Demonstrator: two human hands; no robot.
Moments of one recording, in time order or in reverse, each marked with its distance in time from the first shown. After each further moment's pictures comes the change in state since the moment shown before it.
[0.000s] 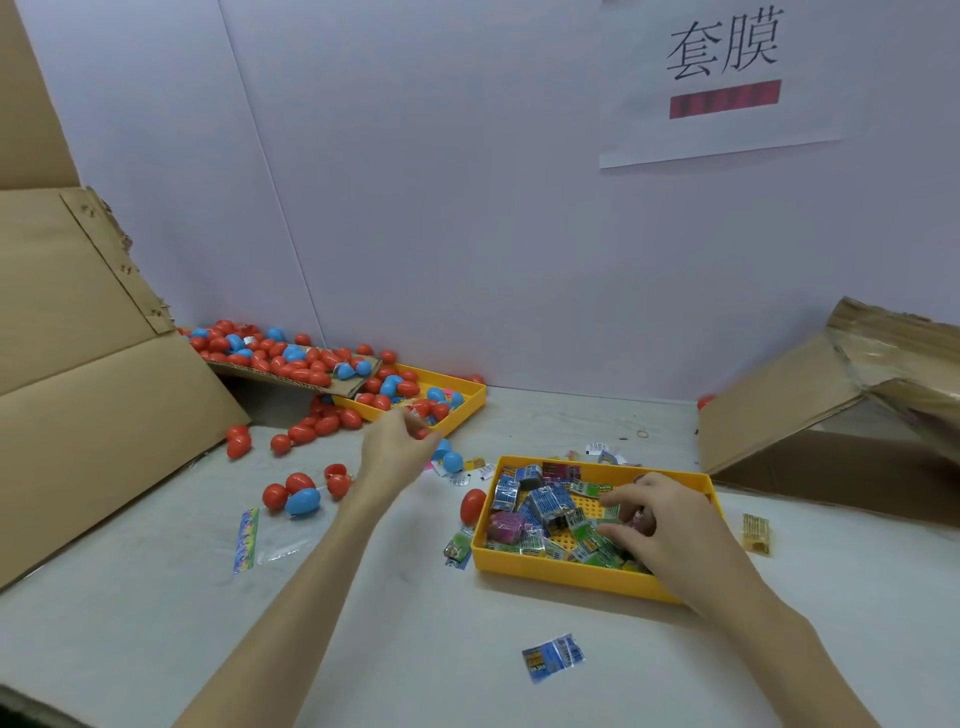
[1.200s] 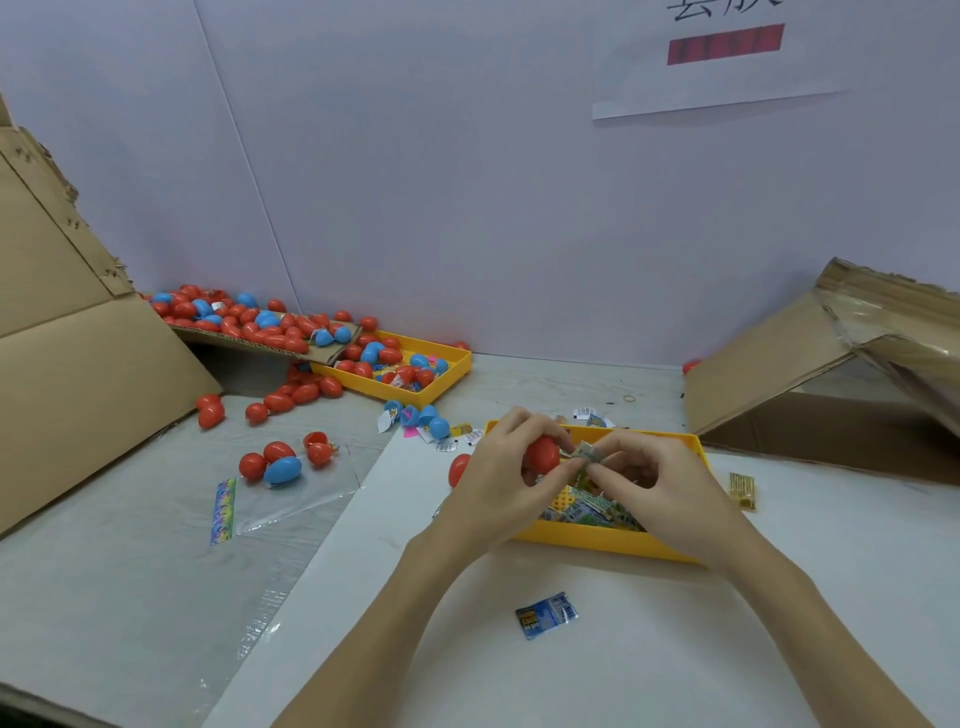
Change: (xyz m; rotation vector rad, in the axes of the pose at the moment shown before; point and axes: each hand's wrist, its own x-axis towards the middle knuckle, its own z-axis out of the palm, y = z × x) left_hand -0.104 0.045 0.051 -0.311 -0.275 0.677; right_hand -0.004 -0.016 -0.006 0.455 -0.038 0.032
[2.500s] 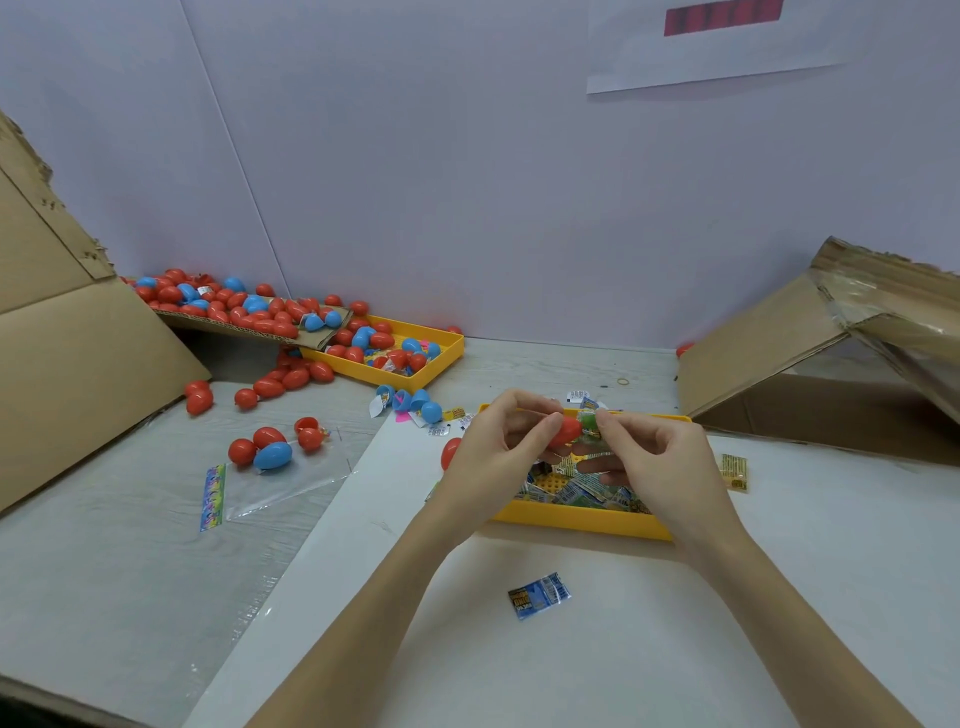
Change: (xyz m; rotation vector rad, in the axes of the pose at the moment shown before) left_hand 0.002 0.017 -0.001 -0.486 -0.006 -0.364; right_hand -0.005 -0.010 0.017 0.410 0.283 0.157
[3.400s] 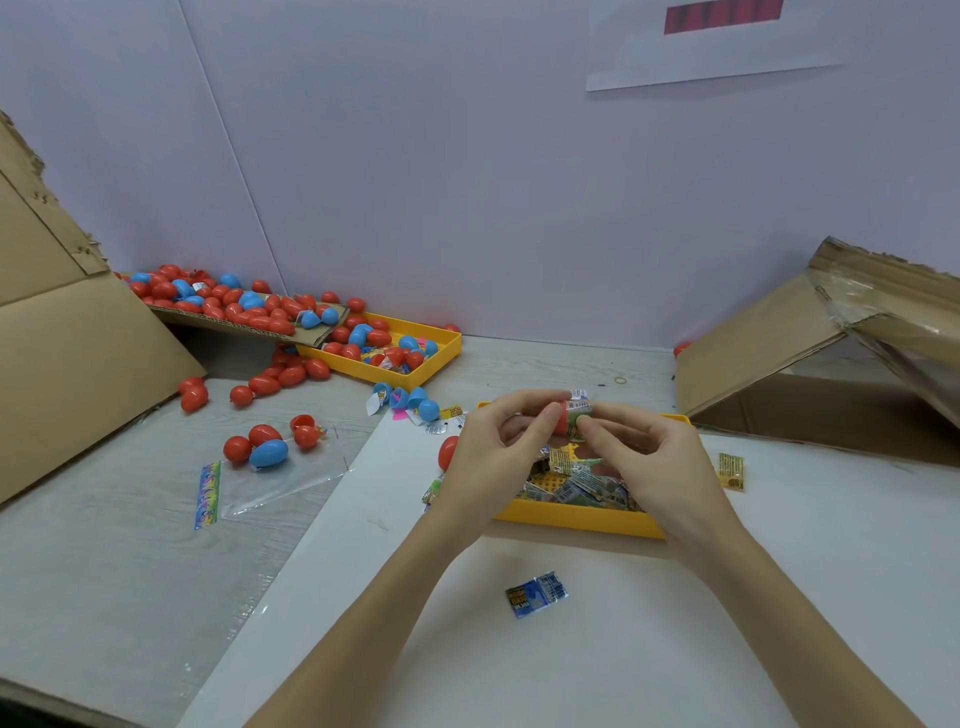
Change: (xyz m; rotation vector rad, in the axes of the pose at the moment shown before) left_hand -0.004 0.005 0.005 -0.094 0.053 0.050; right_hand 0.000 -0.004 0.000 0.064 -0.059 0.011
